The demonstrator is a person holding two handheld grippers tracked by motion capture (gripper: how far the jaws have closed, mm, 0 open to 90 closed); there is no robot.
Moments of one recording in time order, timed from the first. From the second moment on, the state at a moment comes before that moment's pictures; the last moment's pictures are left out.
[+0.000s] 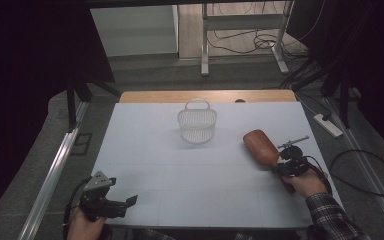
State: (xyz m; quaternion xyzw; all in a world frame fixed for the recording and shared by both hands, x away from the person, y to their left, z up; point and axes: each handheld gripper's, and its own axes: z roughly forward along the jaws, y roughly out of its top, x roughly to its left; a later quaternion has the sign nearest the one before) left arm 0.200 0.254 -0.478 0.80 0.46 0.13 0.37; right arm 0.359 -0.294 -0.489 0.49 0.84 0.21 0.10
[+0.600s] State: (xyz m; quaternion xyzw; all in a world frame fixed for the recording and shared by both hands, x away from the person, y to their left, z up) left arm 0.204 0.251 -0.475 0.79 0.45 0.12 0.39; right arm 0.351 -0.296 -0.480 0.49 0.83 0.24 0.11
